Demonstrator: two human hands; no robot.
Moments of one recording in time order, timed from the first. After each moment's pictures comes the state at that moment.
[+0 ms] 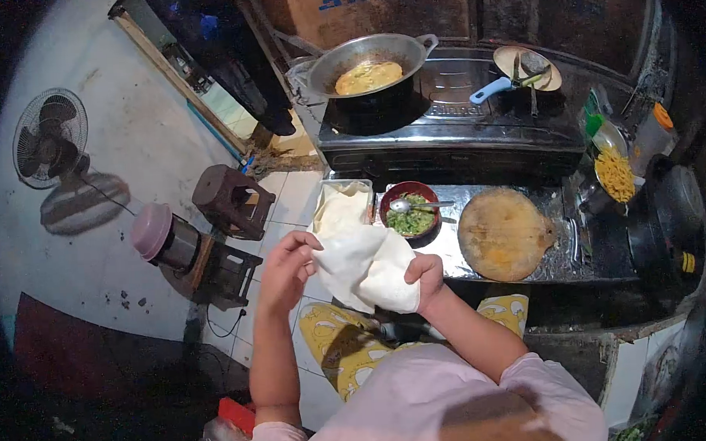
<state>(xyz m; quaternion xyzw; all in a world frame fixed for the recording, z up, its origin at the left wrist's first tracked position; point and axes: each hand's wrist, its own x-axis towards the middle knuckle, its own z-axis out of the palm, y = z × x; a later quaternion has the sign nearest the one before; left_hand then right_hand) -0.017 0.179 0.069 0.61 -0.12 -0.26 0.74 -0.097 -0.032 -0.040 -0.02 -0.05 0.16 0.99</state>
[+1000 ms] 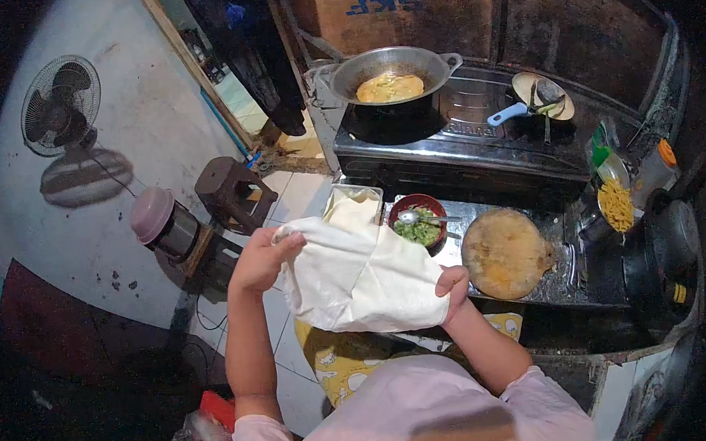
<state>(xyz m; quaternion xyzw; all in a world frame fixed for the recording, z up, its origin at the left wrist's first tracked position) 0.017 0.217 0.085 0.75 -0.12 -0.20 0.62 -0.115 -0.058 -0.034 -0.04 -0.04 0.18 0.98</state>
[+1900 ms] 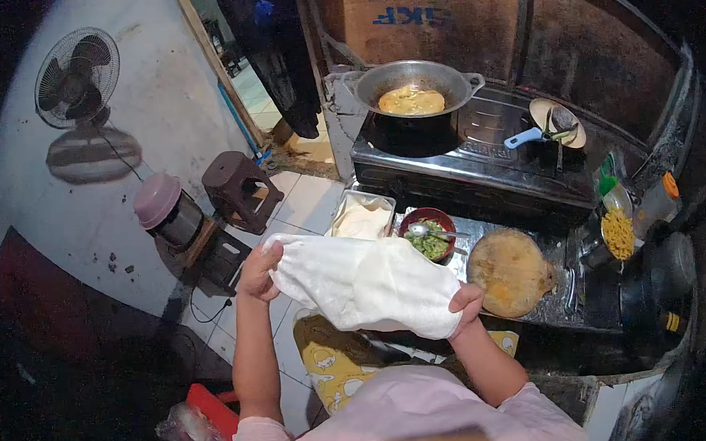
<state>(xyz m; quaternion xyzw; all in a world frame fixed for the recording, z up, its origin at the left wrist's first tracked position) 0.027 0.271 0.026 0.51 -0.10 -0.22 0.83 -0.124 -0.053 -0.022 -0.08 -0.02 0.12 0.99</state>
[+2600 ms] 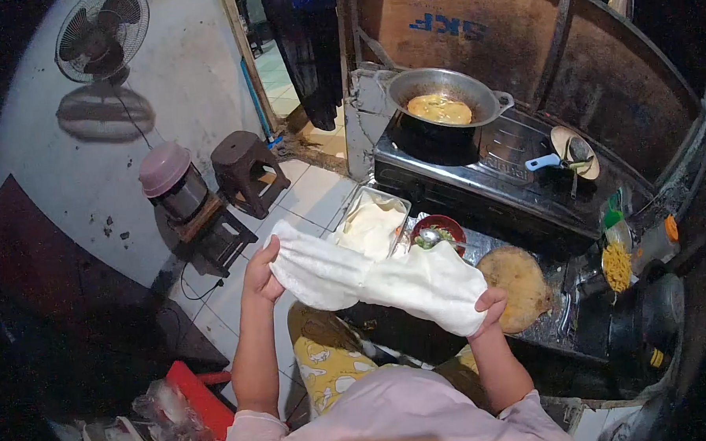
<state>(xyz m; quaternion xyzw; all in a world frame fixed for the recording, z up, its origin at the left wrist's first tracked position) 0.021 0.299 -0.014 0.33 -0.01 -0.17 0.93 -0.120 -0.078 -0.017 -0.16 -0.03 0.08 0.98</state>
